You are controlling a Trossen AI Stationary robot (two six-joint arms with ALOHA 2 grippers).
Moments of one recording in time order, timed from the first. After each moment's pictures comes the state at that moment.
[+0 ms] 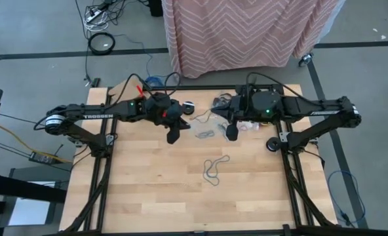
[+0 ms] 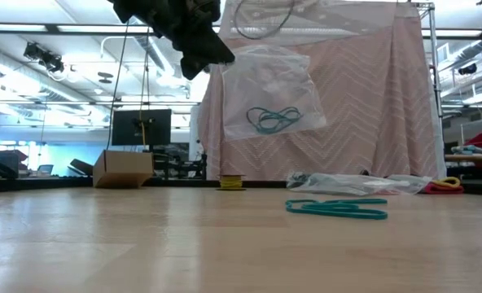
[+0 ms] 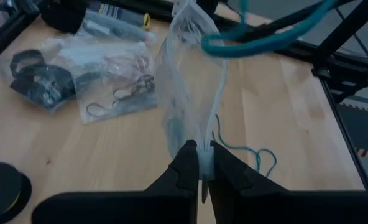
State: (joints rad) left arm 0.21 1.37 1.07 -0.27 0.22 -0.14; right arm 0.08 1.24 1.34 -0.40 0.34 0.00
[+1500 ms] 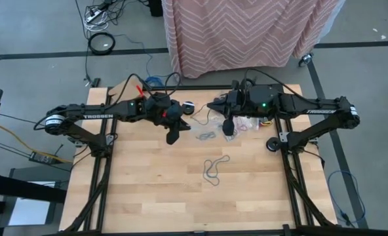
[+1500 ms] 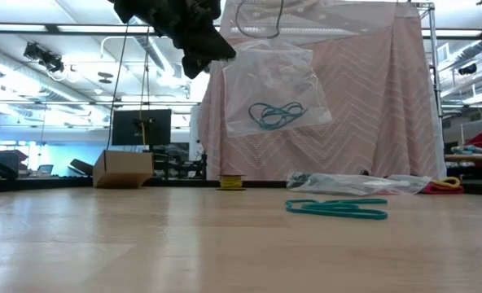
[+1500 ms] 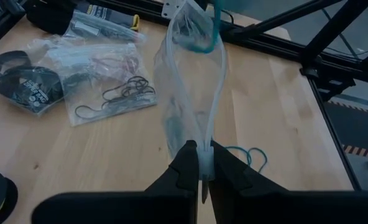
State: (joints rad) left arm 0.21 1.37 1.07 -0.26 0.26 -0.14; right arm 0.01 1.26 1.34 -0.32 0.26 -0.03
